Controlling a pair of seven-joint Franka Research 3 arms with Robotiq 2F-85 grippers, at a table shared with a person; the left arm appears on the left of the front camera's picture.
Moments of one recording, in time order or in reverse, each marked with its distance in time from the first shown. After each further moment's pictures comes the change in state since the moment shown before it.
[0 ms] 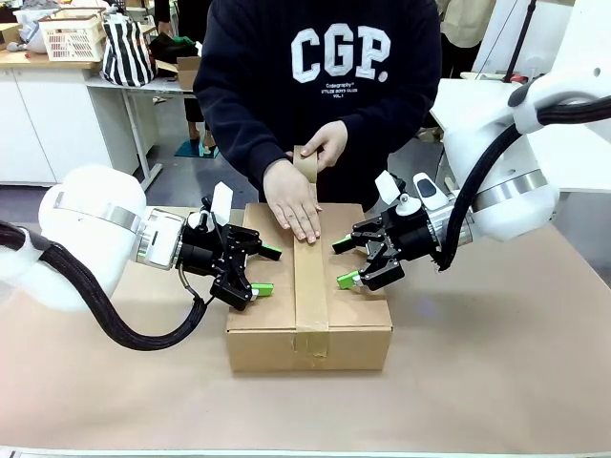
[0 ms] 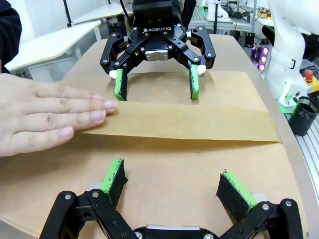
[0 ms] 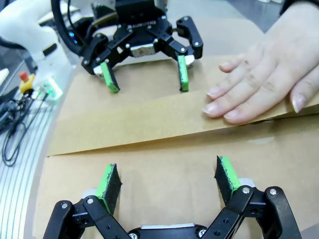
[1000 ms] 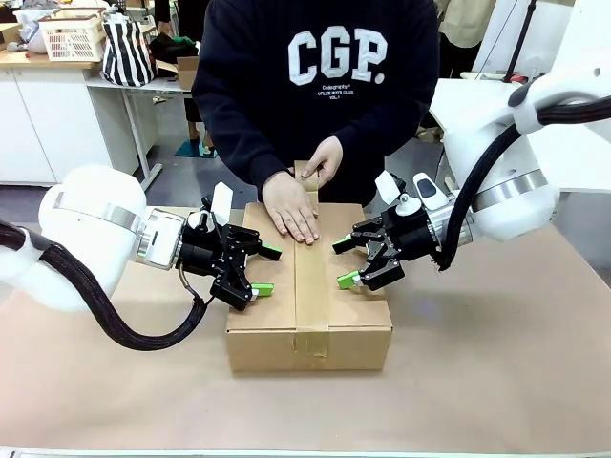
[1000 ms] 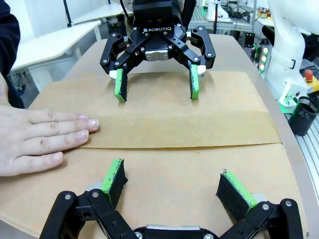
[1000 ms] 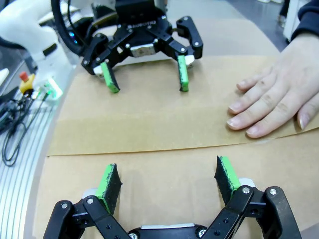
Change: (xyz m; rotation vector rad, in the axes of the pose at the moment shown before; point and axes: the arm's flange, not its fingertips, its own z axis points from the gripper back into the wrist) left arm 0.000 0.000 0.000 0.000 0.000 0.000; right arm 0.000 0.000 0.000 0.000 0.000 0.000
